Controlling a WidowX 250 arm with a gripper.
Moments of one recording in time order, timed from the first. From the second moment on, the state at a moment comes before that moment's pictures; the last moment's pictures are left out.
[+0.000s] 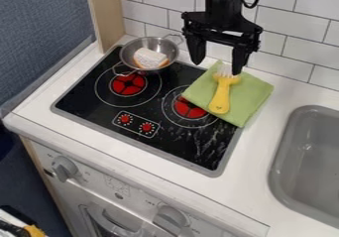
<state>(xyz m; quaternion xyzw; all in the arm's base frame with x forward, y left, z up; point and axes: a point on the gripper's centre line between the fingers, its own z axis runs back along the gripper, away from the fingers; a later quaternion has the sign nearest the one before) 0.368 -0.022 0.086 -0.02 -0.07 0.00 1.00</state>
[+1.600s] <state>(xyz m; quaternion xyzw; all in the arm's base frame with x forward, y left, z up) 0.378 0.102 0.034 0.07 0.00 0.44 0.89</state>
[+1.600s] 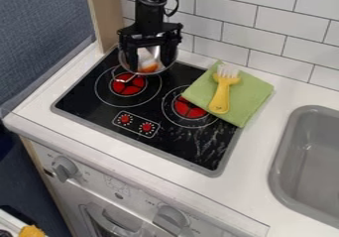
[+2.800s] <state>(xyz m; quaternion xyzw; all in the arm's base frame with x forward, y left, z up) 0.395 0.101 0.080 0.03 -0.10 0.25 0.96</state>
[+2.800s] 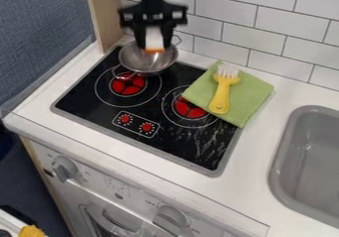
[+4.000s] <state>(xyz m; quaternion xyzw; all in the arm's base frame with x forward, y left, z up) 0.326 -0.023 0.009 0.02 -0.01 0.12 0.99</state>
